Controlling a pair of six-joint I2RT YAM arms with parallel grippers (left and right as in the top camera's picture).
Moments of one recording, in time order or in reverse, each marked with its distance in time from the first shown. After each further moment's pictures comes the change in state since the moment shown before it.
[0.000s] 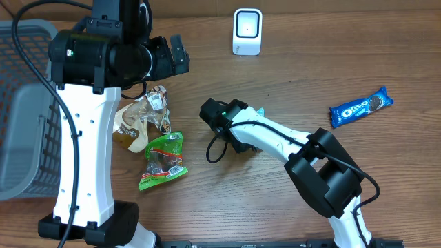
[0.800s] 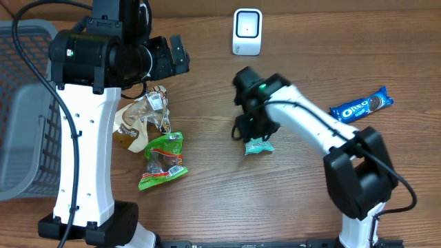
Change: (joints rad) left arm 0.000 0.000 0.000 0.000 0.000 0.000; right arm -0.166 -0.142 -0.010 0.001 -0.532 -0.116
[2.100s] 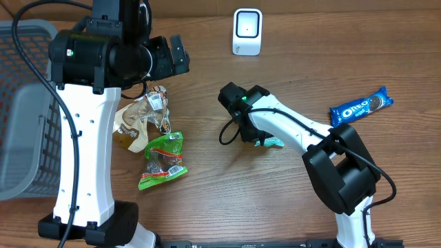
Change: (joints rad) left arm 0.000 0.000 0.000 0.000 0.000 0.000; right arm 0.045 0.087 -0.014 0.006 0.378 0.297
